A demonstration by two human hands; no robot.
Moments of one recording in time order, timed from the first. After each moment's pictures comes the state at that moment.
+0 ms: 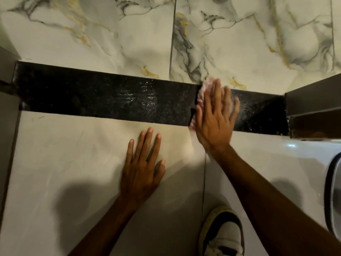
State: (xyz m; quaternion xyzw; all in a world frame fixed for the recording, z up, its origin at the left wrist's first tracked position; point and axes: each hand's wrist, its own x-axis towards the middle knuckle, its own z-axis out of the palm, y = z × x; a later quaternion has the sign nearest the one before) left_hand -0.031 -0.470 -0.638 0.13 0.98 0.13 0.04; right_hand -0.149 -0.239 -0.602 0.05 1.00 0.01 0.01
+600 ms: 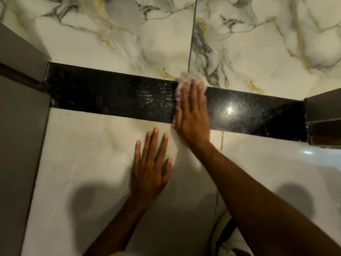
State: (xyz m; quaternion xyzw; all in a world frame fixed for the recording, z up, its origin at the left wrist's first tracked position) left_hand -0.024 -0.487 -0.638 0.08 0.99 0.13 0.03; right_hand -0.164 -0.330 -0.612 -0.05 0.99 -0.13 -0.01
